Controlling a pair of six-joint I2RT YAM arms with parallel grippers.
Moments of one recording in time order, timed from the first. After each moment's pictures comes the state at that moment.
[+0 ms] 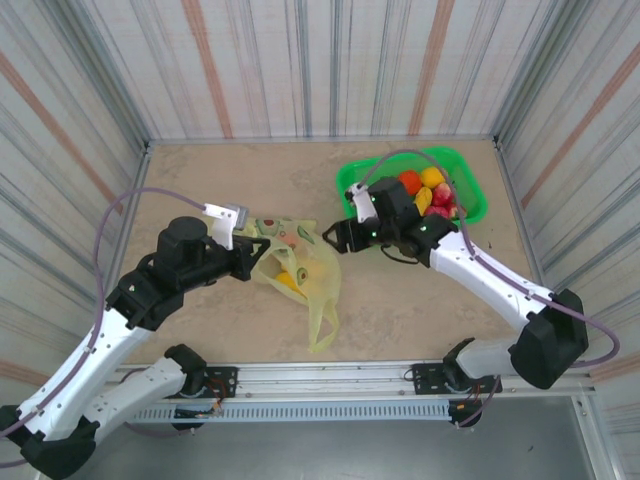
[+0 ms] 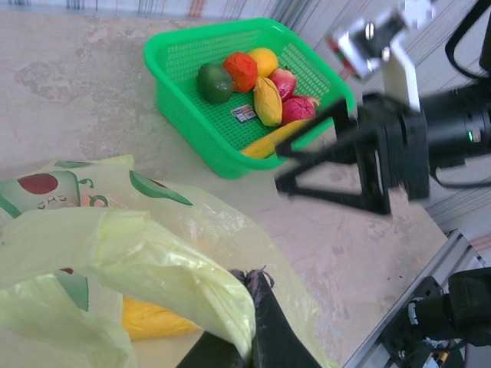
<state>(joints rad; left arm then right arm) -0.64 0.77 0.96 -0.64 0.19 -0.39 0.68 1.31 1.08 -0.52 -0.29 0.33</state>
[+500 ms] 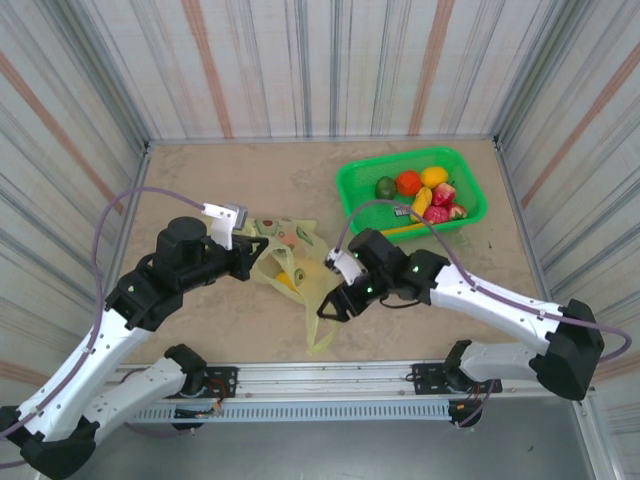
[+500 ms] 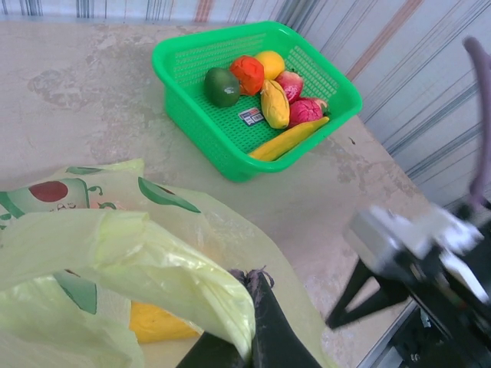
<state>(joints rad) -0.64 0.77 0.96 -0.64 0.17 -0.37 0.98 1.18 0.91 -0.64 -0.43 0.31</state>
